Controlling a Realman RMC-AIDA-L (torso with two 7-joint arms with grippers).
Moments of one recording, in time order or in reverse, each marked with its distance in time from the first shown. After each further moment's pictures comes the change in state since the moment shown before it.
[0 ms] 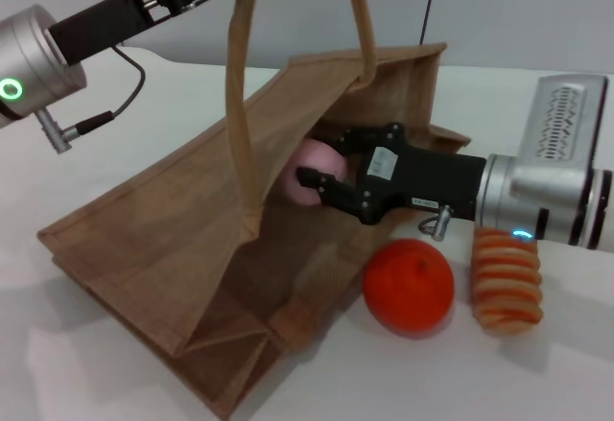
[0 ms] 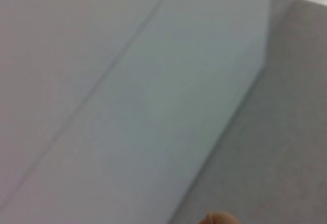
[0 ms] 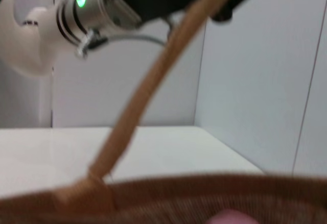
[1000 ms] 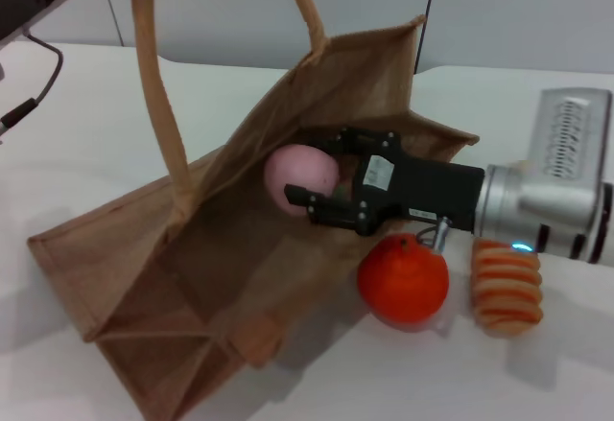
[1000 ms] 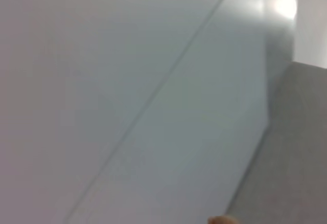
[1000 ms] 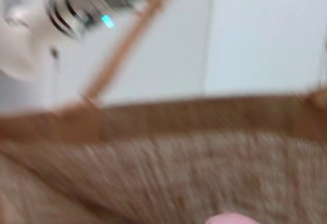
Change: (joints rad) left arm 0.080 0.024 -0.128 -0.002 -0.052 -0.060 -0.013; right arm -0.055 -0.002 -0.031 0.081 0.013 -0.002 -0.011
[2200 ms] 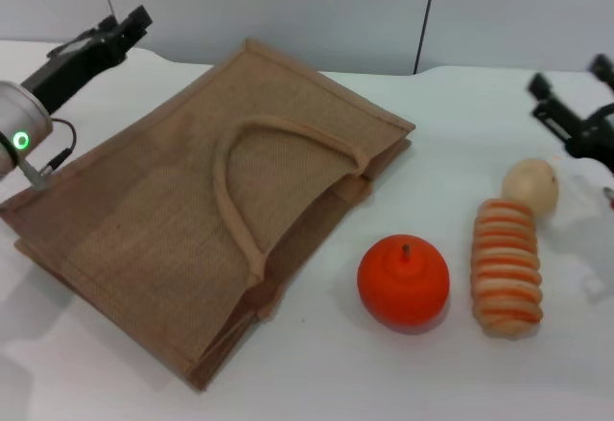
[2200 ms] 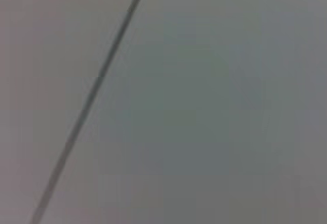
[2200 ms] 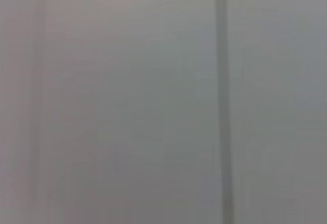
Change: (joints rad) left arm -0.010 -0.071 -0.009 -0.127 -0.072 0.700 0.439; right arm -0.183 0.005 0.819 -0.316 0.000 0.223 -0.291
